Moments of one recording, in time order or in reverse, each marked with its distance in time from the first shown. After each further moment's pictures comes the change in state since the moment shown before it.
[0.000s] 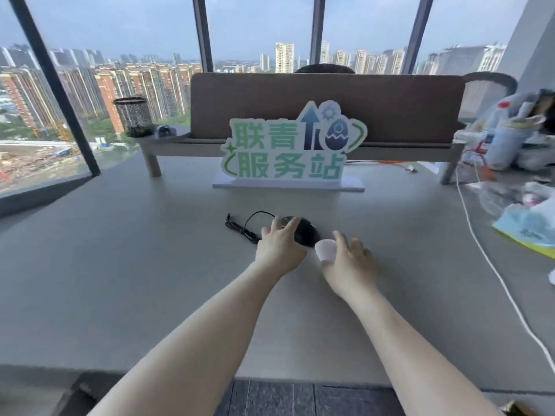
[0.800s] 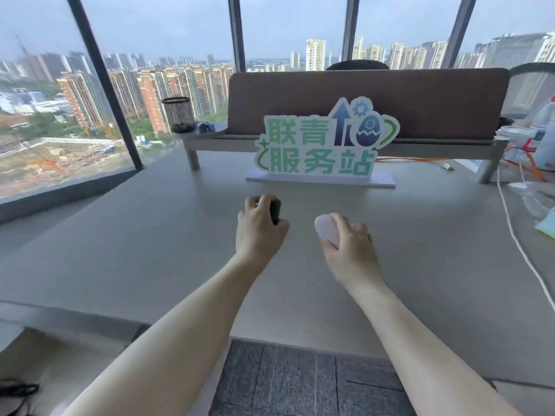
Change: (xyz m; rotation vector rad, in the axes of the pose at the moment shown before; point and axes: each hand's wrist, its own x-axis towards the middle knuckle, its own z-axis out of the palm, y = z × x) left_hand -0.060 -0.043 -0.070 -0.163 0.445 -0.111; right_hand -0.045 -0.053 -0.014 0.311 0.109 -0.251
